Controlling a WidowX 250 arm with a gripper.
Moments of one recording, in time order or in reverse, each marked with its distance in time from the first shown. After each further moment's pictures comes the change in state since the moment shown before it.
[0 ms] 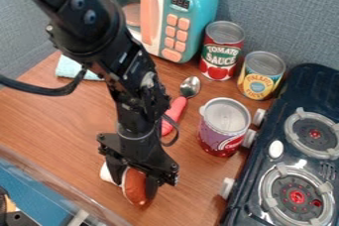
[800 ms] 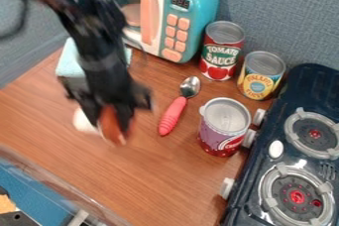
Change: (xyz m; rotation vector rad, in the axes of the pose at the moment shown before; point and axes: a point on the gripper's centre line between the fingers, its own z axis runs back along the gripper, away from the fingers) arm 0.032 0.057 0.075 -0.039 -0.110 0.275
